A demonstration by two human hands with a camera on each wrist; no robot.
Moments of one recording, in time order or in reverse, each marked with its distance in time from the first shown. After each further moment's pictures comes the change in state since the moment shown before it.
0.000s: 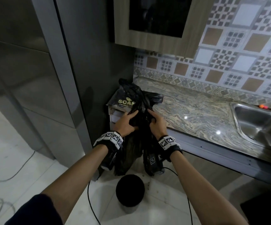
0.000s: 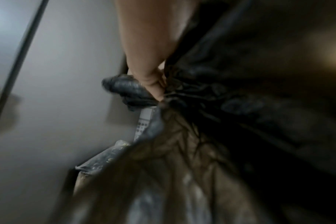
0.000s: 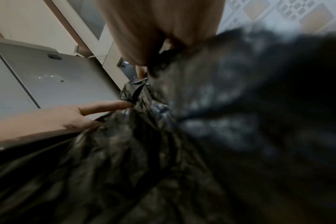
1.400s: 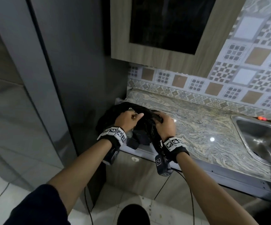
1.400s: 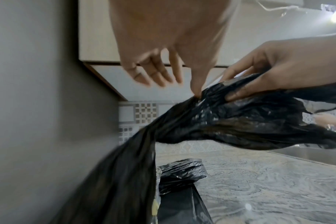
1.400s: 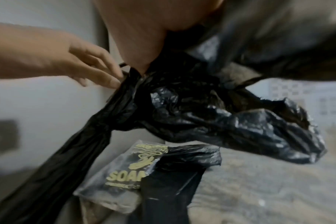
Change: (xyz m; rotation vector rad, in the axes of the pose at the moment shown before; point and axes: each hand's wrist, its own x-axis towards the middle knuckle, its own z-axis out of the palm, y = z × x) left_hand 0.198 -0.033 -0.073 0.007 0.107 0.059; right_hand 0.178 -0.009 0.039 -0.208 0.211 0.025
